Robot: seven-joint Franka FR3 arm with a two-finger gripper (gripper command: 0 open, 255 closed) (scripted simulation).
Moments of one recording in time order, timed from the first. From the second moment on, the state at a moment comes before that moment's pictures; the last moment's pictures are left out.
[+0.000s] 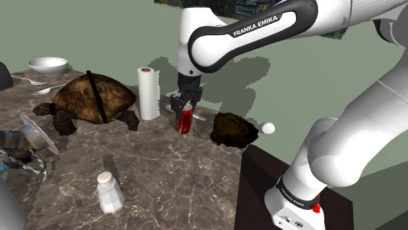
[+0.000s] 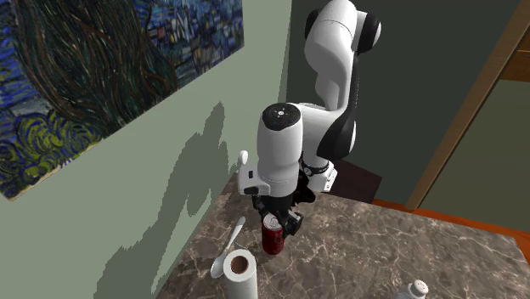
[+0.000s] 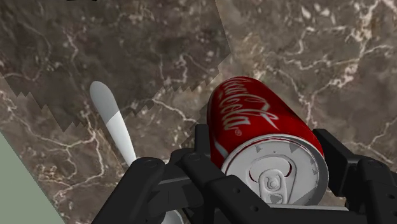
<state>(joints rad) 0.10 -0.23 0.16 -2.34 0.03 2.12 0.25</state>
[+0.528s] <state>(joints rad) 0.10 -0.24 0.16 -2.31 0.04 2.06 0.25</state>
